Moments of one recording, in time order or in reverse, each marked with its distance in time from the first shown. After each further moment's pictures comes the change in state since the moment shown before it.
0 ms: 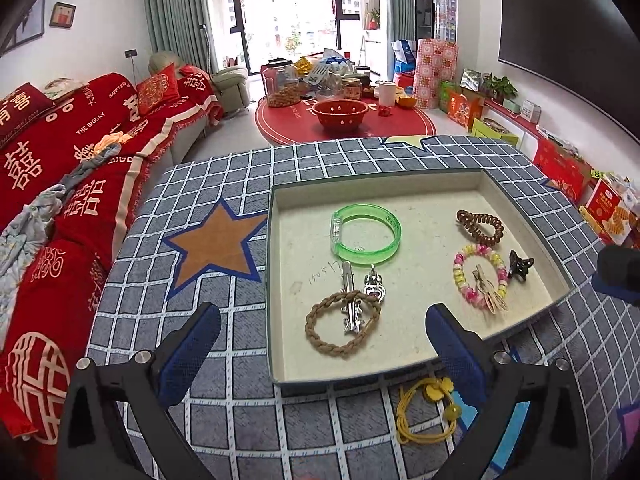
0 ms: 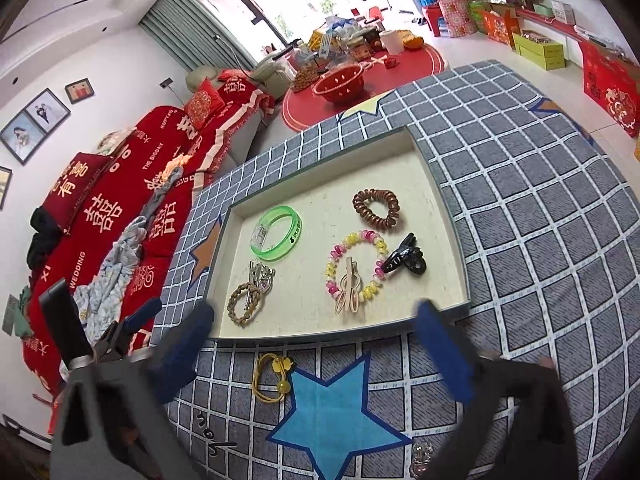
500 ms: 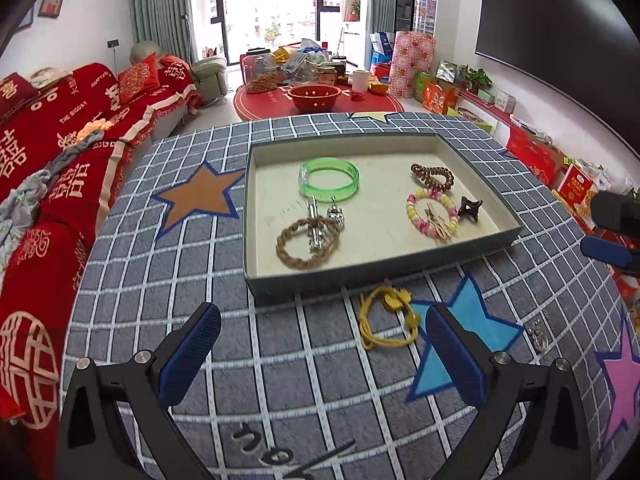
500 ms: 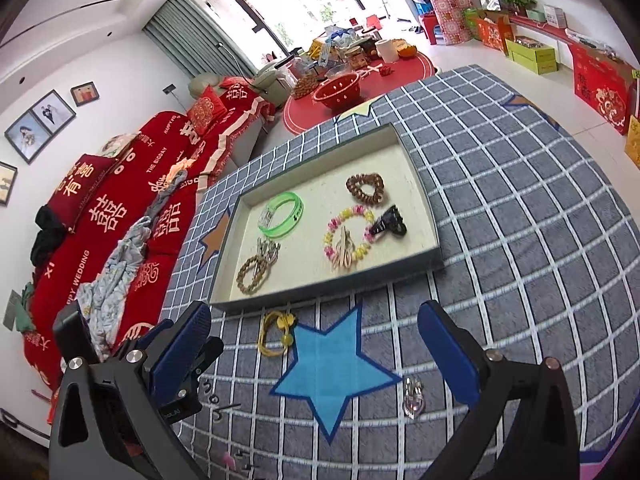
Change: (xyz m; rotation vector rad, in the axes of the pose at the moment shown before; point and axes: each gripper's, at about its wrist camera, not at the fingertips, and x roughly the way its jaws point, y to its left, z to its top) left arm -0.042 -0.009 -0.056 0.004 0.036 -0.096; right arm -0.046 -0.004 -0.039 0.004 -0.002 0.001
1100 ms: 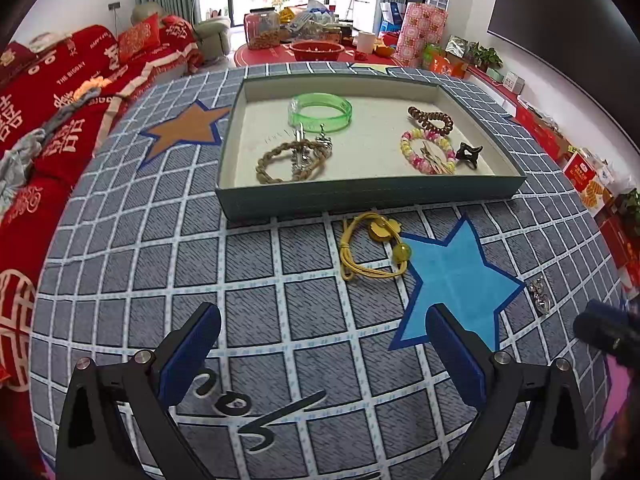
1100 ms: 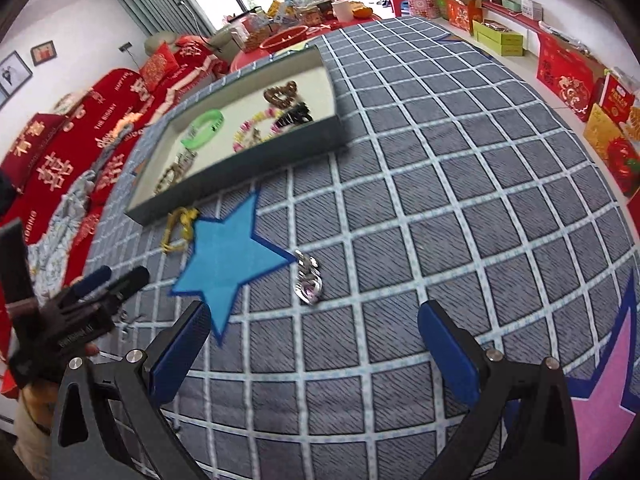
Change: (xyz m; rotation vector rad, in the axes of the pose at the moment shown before) left arm 0.020 -0.014 -0.032 -0.056 0.146 -0.021; right arm 0.002 -0.044 -0.073 -0.037 0.130 -0.234
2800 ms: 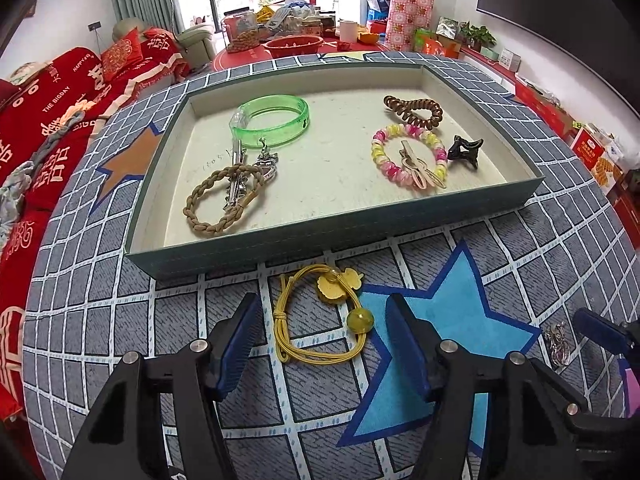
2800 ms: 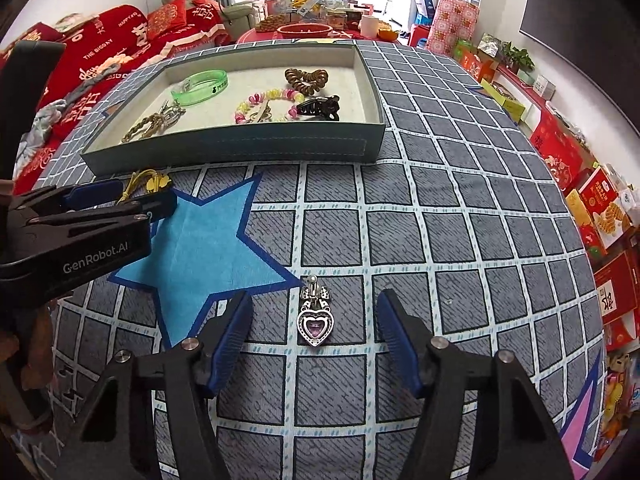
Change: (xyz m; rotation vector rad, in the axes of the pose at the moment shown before) left arm 0.044 -0.044 0.034 0.094 0.014 0.047; right arm 0.034 0.048 0.001 -0.262 -0.023 -0.235
